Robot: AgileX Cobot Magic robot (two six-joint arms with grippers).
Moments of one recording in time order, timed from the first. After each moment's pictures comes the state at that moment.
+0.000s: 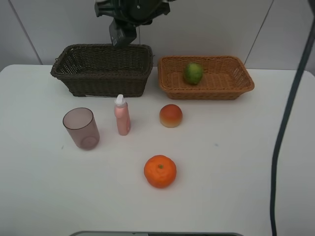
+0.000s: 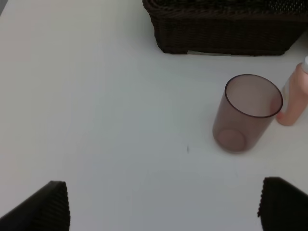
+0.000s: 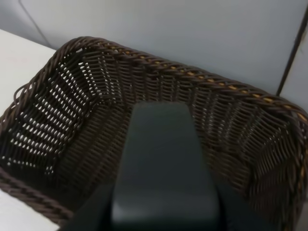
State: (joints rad) left arm -0.07 -0.01 -0.50 0.03 1.06 -0.07; right arm 0.68 2.20 -2.02 -0.19 0.61 0.30
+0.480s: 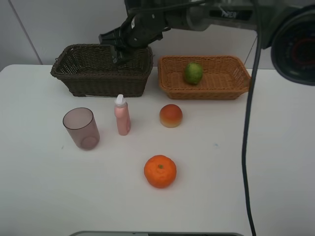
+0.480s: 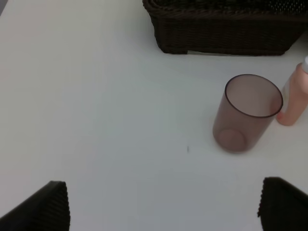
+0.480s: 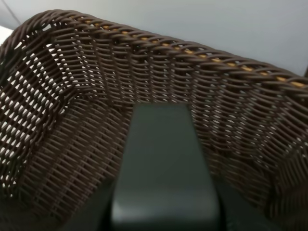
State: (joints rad) left arm -0.07 -0.01 -0.50 0.03 1.06 -0.07; right arm 0.67 2.36 -2.02 -0.19 0.43 0.30
